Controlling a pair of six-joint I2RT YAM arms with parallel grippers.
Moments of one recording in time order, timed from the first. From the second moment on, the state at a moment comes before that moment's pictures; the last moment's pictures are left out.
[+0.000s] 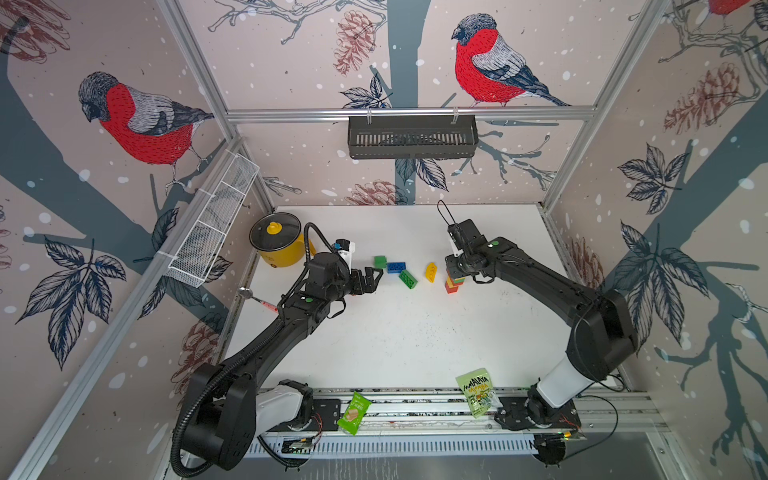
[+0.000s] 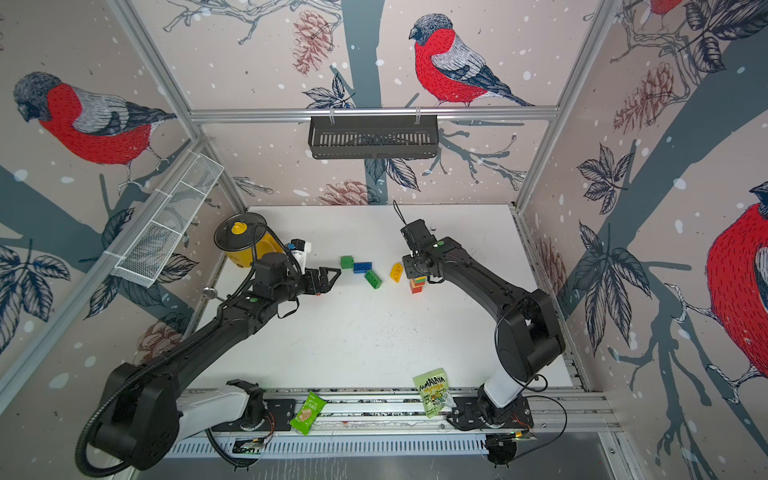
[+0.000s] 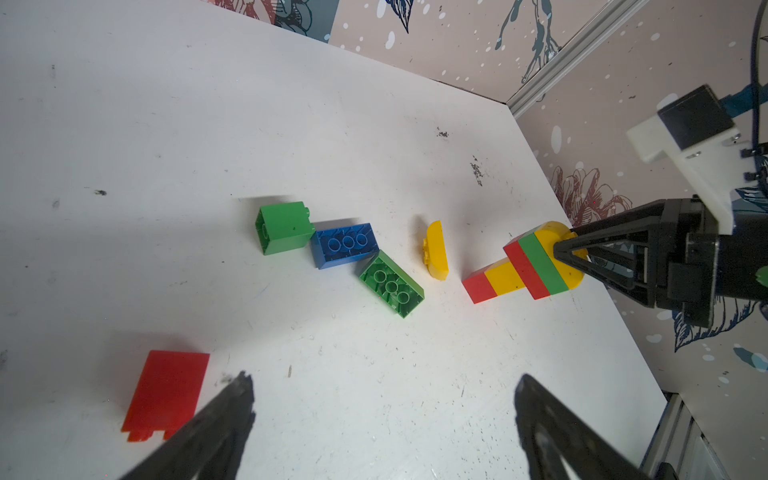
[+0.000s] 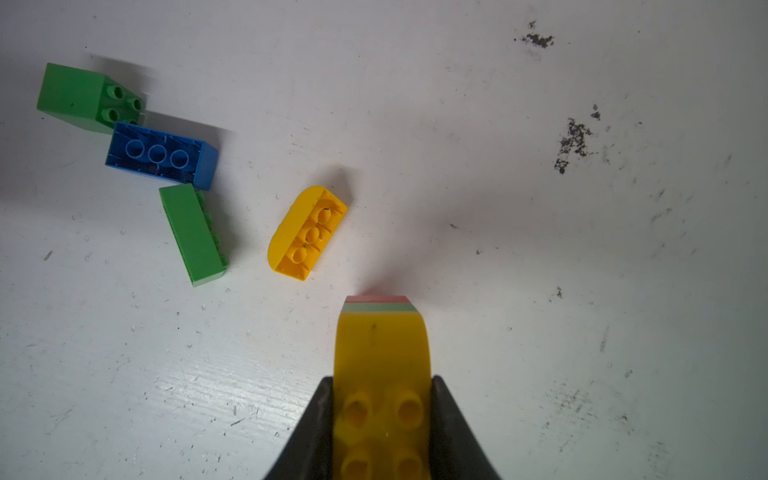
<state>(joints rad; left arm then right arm) -0.32 1.19 0.67 0.00 0.36 -0.41 0.56 1.67 1.31 -0.74 0.15 0.20</state>
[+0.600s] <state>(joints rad) -0.32 1.17 0.66 0.00 0.36 -0.41 0.57 1.66 1.34 -0.77 0.17 0.19</state>
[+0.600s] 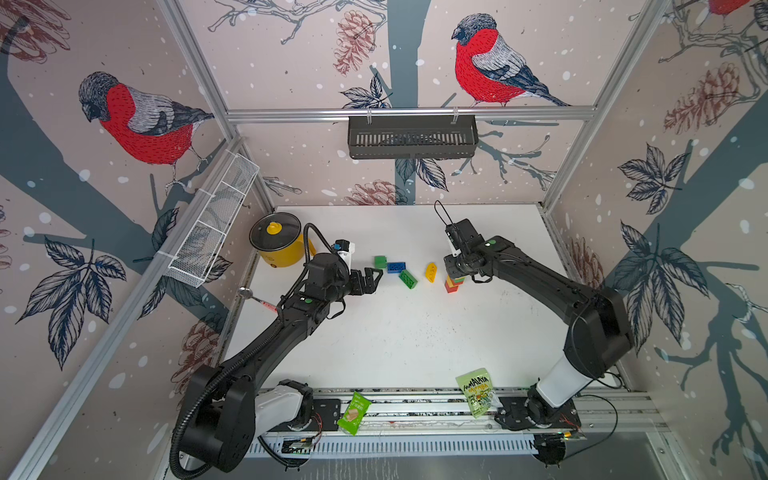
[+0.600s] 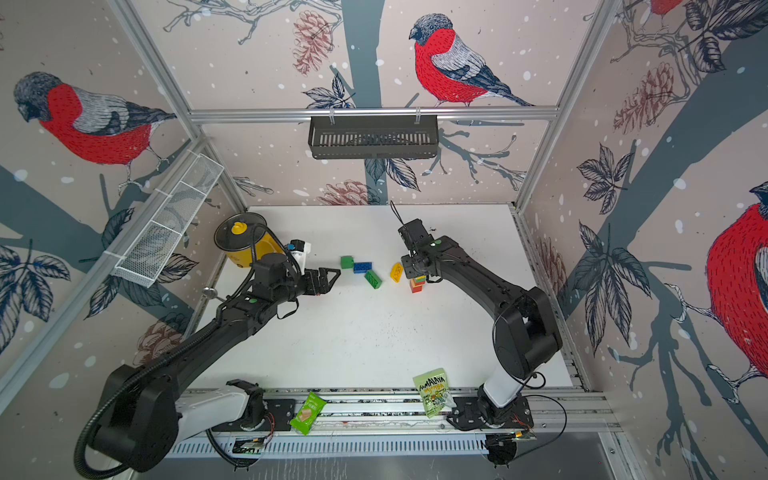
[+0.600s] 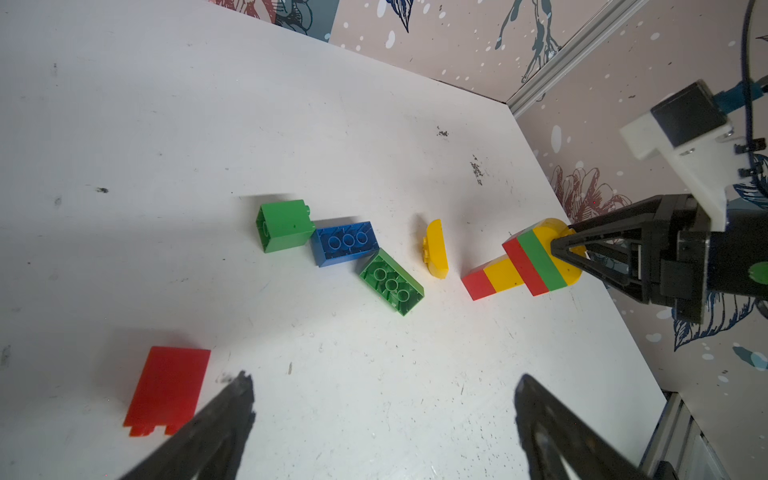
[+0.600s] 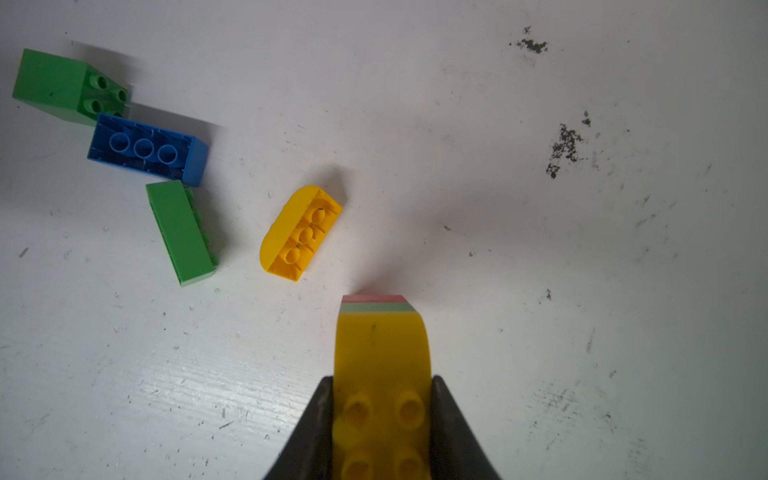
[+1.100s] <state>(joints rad) -0.32 1.15 0.66 0.00 0.35 -0.41 0.59 1.45 1.21 -0.65 0.15 0.20</state>
